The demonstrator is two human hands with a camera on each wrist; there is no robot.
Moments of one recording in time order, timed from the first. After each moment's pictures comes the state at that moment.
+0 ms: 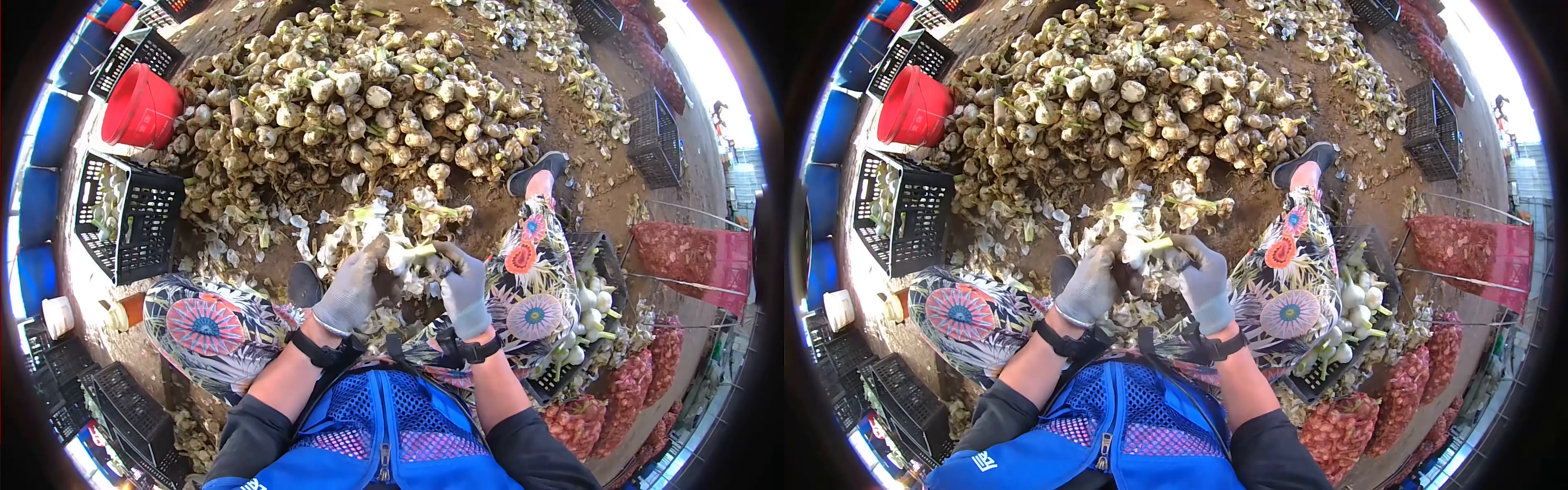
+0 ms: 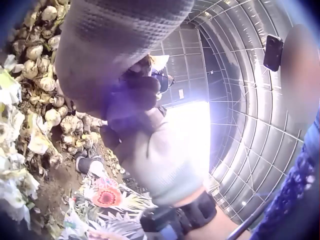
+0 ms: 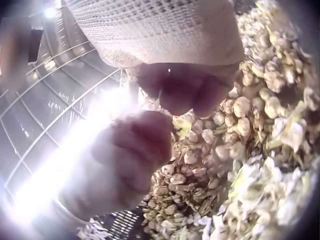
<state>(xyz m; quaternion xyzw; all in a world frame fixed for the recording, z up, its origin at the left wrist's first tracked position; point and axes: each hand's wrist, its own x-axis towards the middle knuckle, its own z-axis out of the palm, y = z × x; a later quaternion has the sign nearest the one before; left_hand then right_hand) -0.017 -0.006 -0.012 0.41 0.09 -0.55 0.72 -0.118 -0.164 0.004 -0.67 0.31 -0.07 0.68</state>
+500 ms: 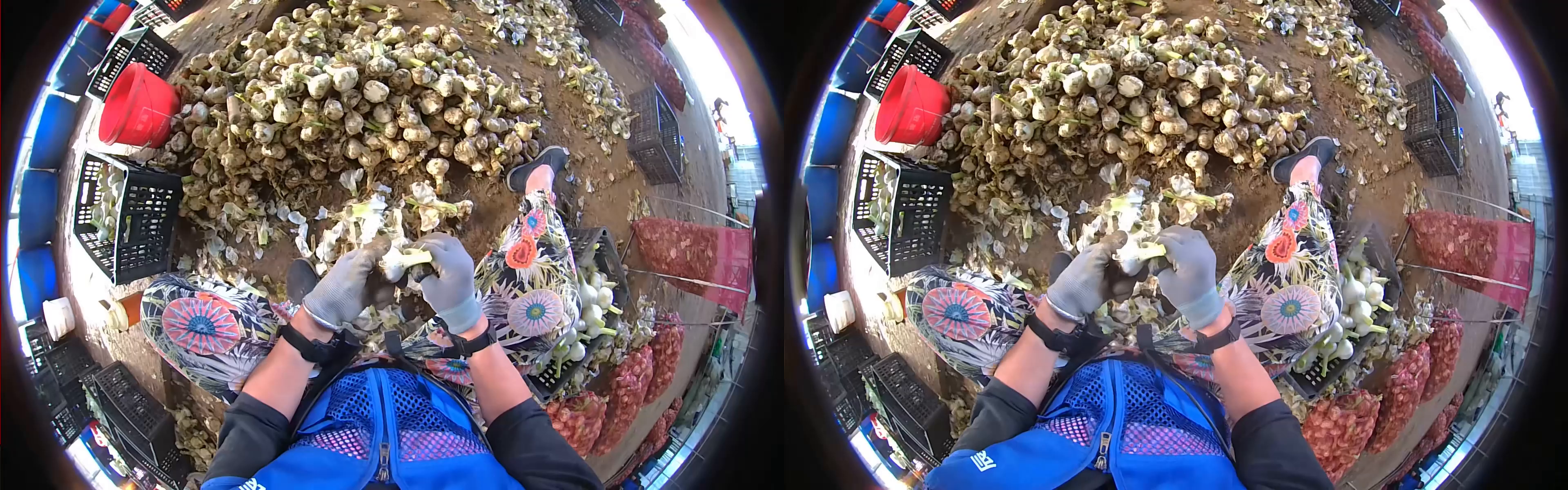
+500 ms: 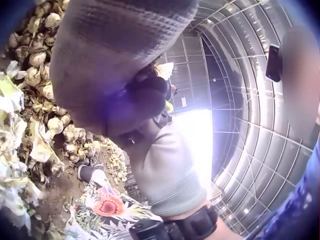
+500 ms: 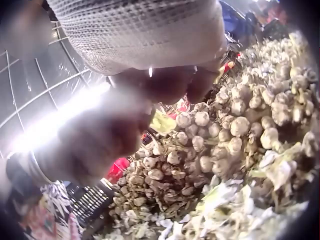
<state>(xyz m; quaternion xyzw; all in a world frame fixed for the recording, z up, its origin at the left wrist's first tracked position) -0.008 -0.008 0.003 0.41 0.13 -0.59 0.68 -0.110 -0.165 -0.015 -0.88 0.10 -0.21 0.42</state>
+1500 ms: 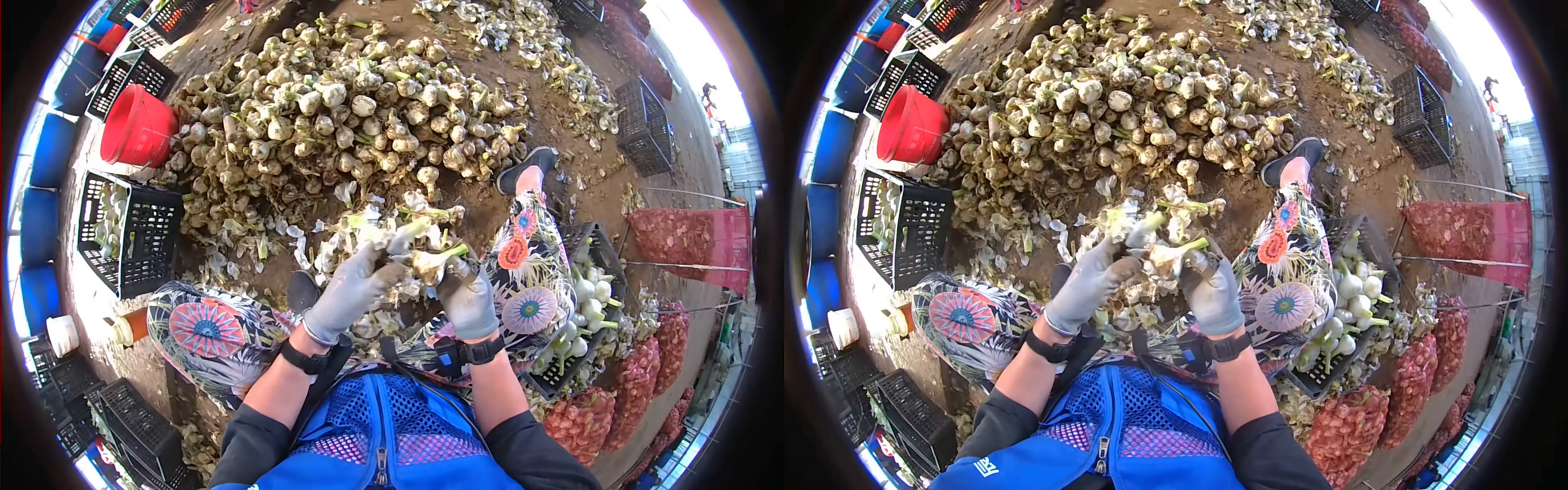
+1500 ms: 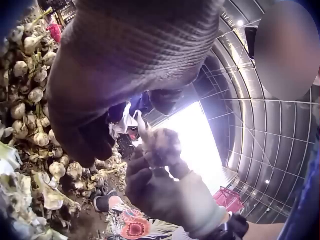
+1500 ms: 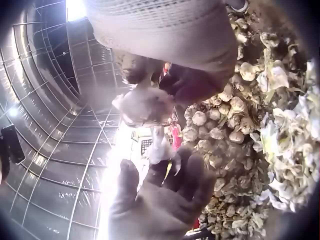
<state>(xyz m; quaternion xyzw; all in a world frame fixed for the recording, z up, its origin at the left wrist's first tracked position) -0.012 -0.012 0.036 0.63 -0.15 -0.45 0.61 -0.145 -0.169 -0.006 -0.23 0.27 -0.18 0.92</state>
